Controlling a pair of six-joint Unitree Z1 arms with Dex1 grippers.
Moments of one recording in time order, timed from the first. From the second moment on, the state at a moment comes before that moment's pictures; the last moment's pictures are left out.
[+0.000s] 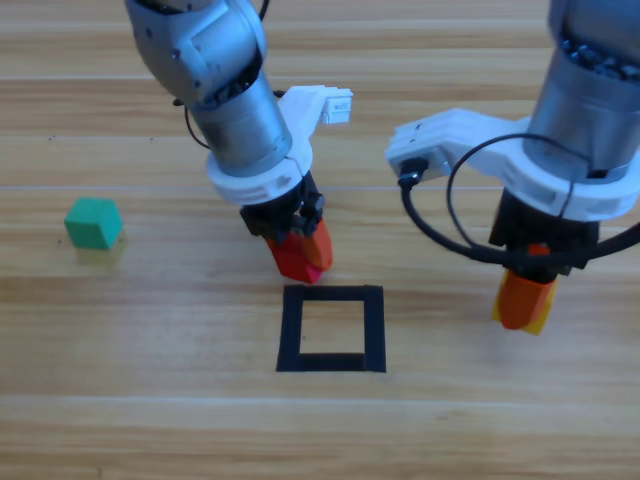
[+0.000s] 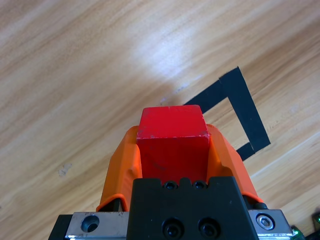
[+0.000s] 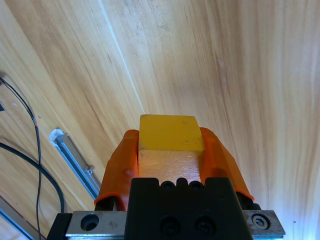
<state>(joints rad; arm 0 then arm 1) -0.64 2.22 -1.71 0.85 -0.18 -0.18 0.81 2.05 -1.65 1.15 0.11 -0.46</state>
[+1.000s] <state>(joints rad) -0.80 2.33 -2.14 1.32 0.04 -0.79 0.74 2.03 -1.60 1.08 -0.02 -0.24</state>
